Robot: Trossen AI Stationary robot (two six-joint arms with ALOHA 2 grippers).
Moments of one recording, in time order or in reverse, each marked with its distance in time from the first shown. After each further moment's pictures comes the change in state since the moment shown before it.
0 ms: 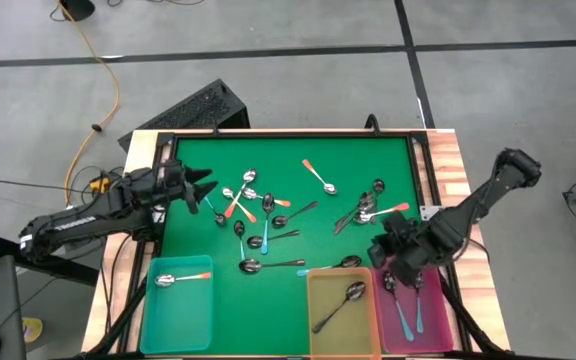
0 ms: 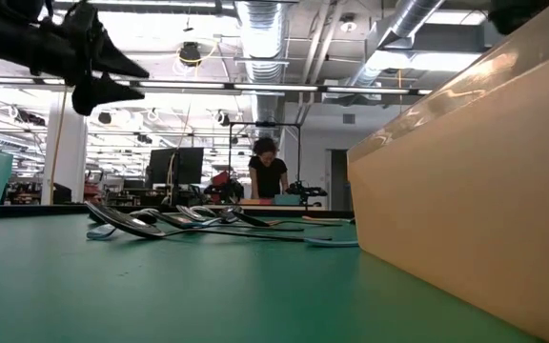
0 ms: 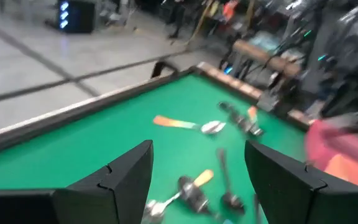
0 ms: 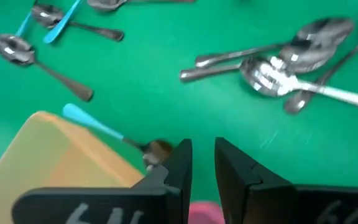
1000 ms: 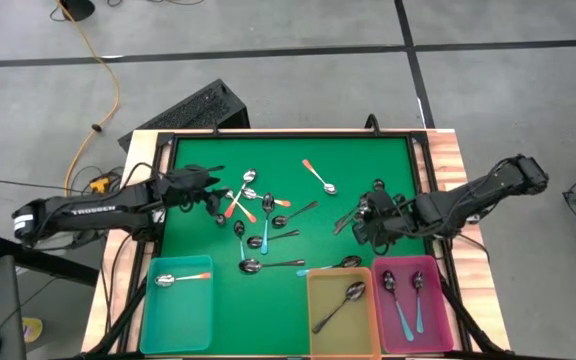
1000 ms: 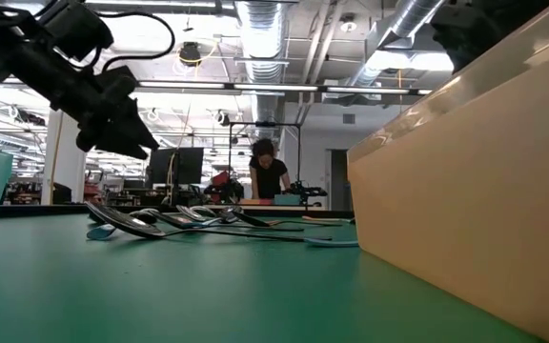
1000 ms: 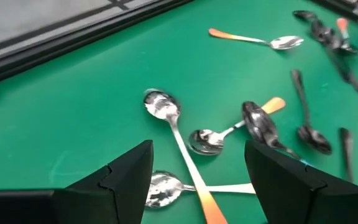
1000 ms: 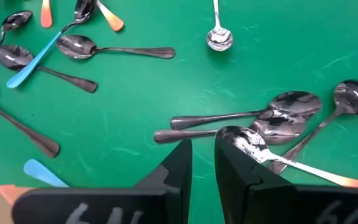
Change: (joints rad) left arm -0.010 0.406 0.000 0.025 -0.107 -0.002; right arm -0.317 0.001 0.000 0.109 -0.024 -0.353
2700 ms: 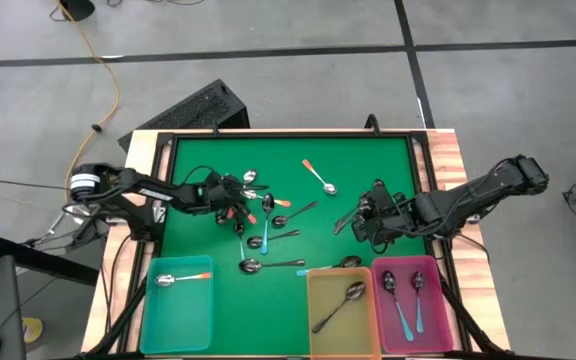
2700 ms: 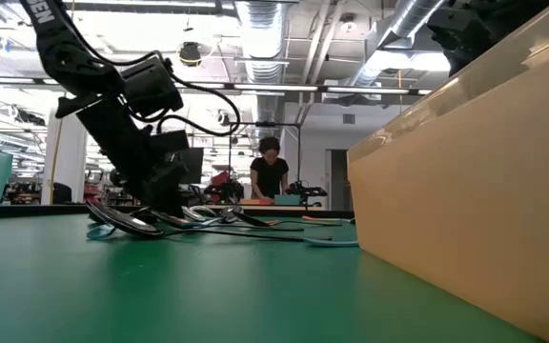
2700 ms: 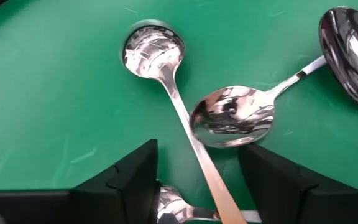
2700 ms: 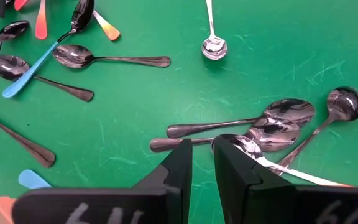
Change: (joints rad) left arm -0.107 0.783 0.172 0.212 -0.205 -0.009; right arm -0.006 0.000 0.000 0.000 0.029 -0.002
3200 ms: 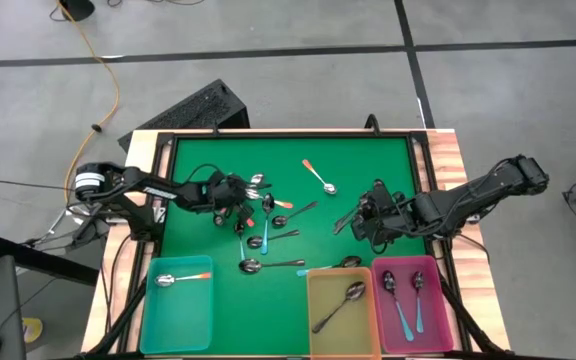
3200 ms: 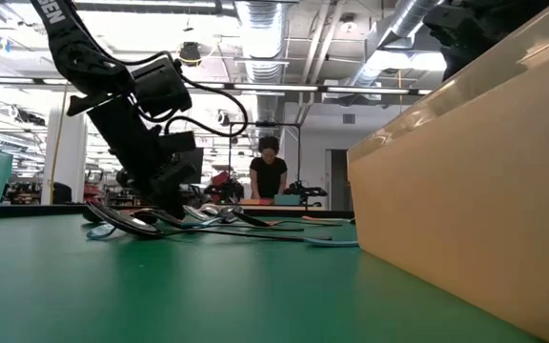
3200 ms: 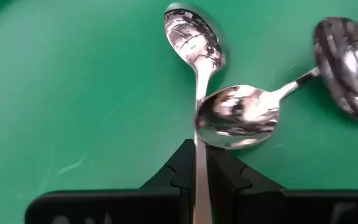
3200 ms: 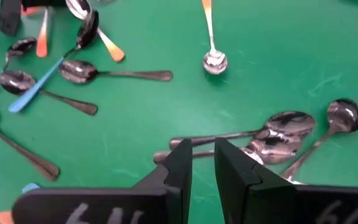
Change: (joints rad) left arm 0.002 0.019 0.051 -0.024 0.032 0.003; right arm 0.000 0.000 0.000 0.026 0.050 0.003
